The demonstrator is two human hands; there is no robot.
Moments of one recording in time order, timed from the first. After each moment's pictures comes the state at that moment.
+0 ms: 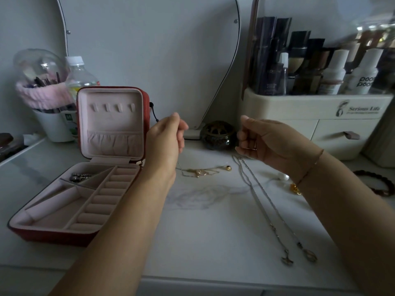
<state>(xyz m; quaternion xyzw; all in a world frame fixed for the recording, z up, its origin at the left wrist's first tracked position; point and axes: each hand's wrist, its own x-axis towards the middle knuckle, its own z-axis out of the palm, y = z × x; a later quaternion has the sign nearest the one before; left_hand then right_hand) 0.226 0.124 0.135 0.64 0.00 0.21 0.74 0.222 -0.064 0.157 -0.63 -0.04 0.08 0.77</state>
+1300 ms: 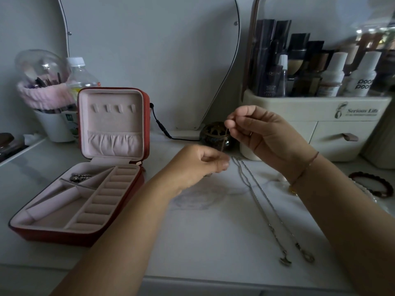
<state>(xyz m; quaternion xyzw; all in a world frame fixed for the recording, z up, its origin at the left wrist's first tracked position) 0.215 0.111 0.117 0.82 -0.14 -0.07 0.56 0.224 -0.060 0.157 -0.52 -0.20 0.04 0.83</state>
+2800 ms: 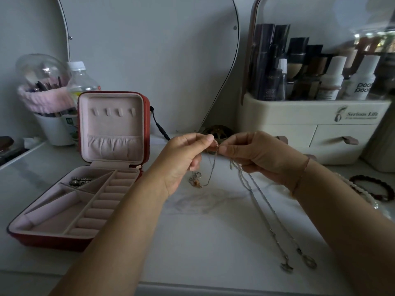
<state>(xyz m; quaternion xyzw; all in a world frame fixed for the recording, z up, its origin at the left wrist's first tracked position) 0.213 0.123 0.133 0.72 -0.13 0.00 0.68 0.222 -0.060 0.150 -0.76 -0.16 0.13 0.62</state>
